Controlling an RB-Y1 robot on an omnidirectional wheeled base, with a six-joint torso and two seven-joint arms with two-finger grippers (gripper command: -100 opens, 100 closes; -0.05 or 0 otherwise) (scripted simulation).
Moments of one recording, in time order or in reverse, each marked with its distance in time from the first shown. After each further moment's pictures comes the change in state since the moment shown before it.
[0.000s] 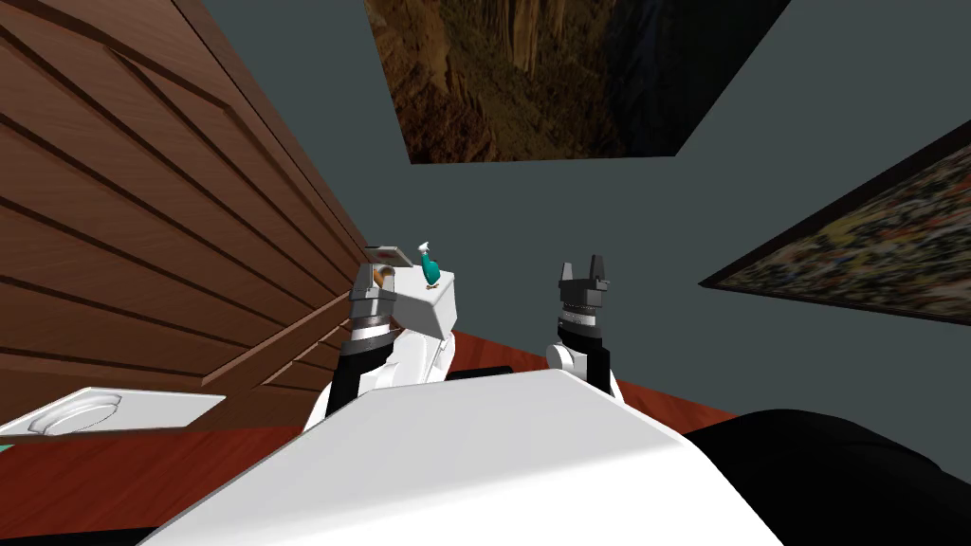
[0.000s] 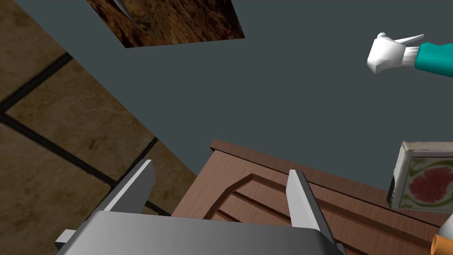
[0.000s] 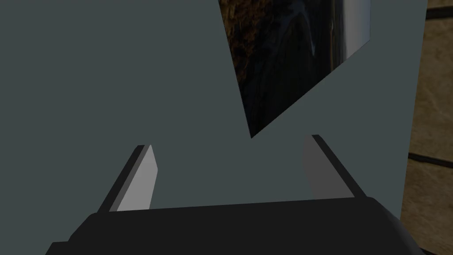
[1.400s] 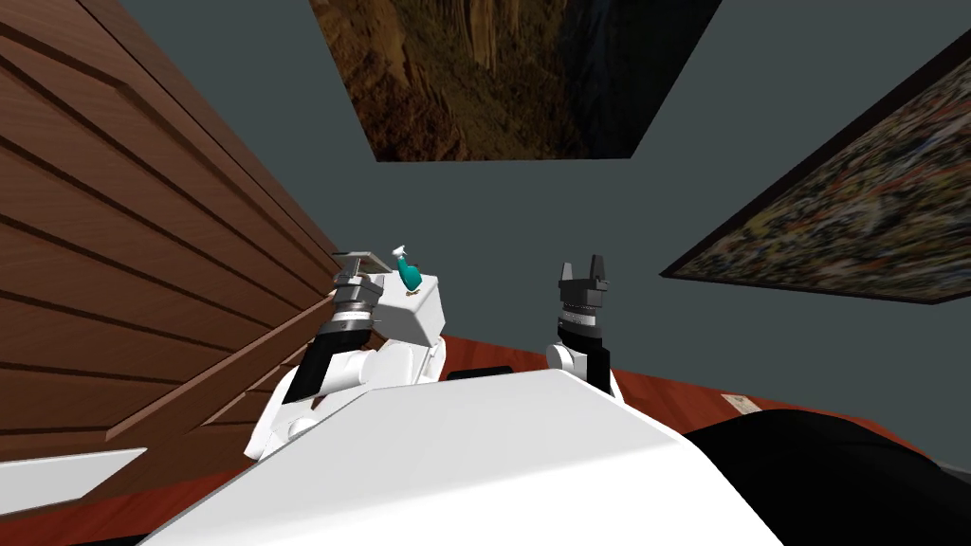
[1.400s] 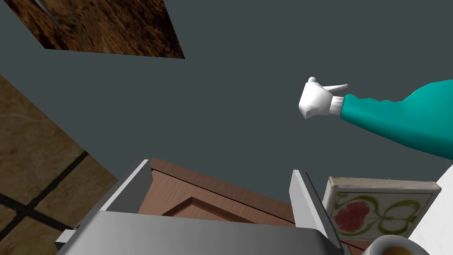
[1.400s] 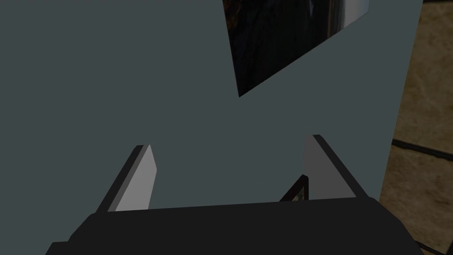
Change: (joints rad) left arm -0.155 0.188 0.211 0.036 0.177 0.327 0.165; right arm 0.000 0.000 0.000 0.000 0.000 0.000 0.000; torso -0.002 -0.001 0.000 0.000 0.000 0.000
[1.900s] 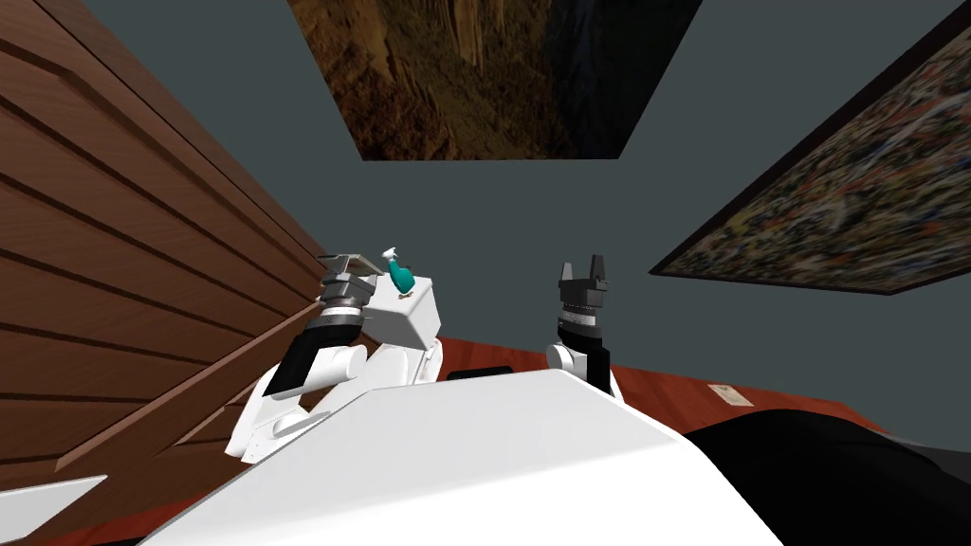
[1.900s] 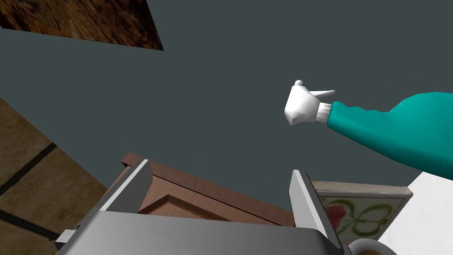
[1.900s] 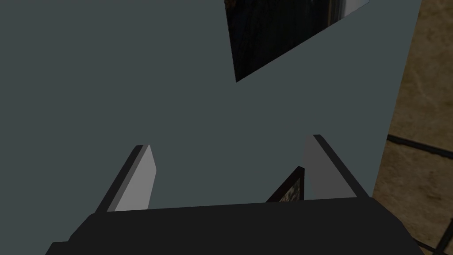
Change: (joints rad) left arm -0.045 0.031 0.083 0.000 0.061 0.130 0.065; right arm 0.000 0.000 0.000 0.000 0.000 0.000 0.000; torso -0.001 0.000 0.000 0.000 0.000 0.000
